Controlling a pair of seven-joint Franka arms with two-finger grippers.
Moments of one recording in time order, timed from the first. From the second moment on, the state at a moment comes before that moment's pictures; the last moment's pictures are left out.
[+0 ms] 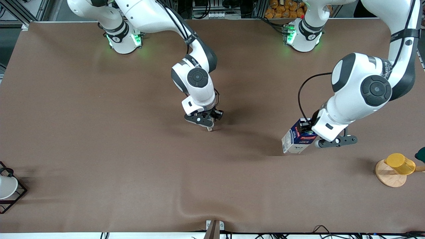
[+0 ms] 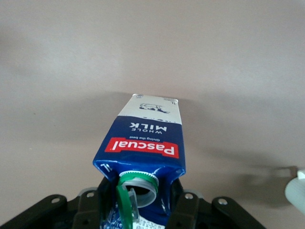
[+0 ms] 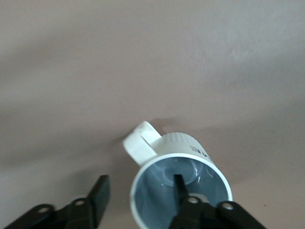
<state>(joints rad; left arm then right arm) -0.01 0.32 -0.29 -1.65 0.03 1.94 -0.44 0.85 0.64 -0.11 -1.54 0.13 2.26 1.02</state>
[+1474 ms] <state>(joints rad) -0.47 0.46 -0.44 -1.65 0.03 1.88 -1.06 0.12 0.03 -0.14 -1.56 0.02 1.47 -0.10</state>
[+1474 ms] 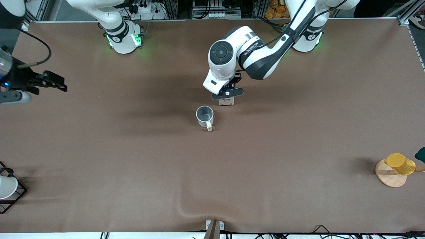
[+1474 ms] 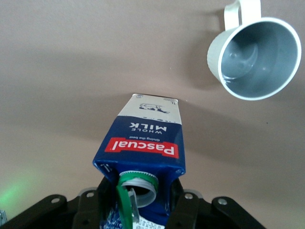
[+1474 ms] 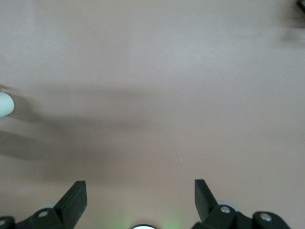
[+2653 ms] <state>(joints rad) -0.58 0.57 -0.44 -1.46 0.03 1.90 -1.06 0.03 0.02 -0.14 -1.55 -0.04 1.45 -0.19</state>
